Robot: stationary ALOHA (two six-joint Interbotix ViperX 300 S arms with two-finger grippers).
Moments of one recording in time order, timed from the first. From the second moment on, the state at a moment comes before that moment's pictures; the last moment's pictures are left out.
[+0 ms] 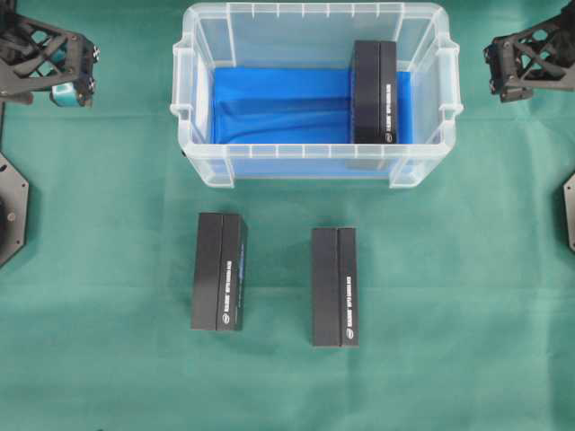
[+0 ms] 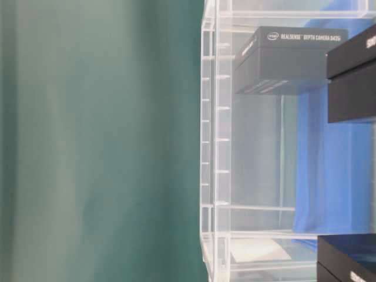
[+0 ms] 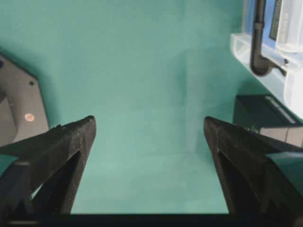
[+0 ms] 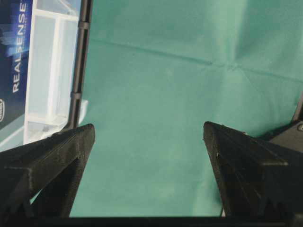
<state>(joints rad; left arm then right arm) 0.33 -0.51 0.45 0.08 1.43 -1.21 -0.33 -0.50 0.51 -0.23 1.33 1.27</state>
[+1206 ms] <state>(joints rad) 0.33 -0.51 0.45 0.08 1.42 -1.21 -0.33 -0.35 0.40 -0.23 1.30 1.28</state>
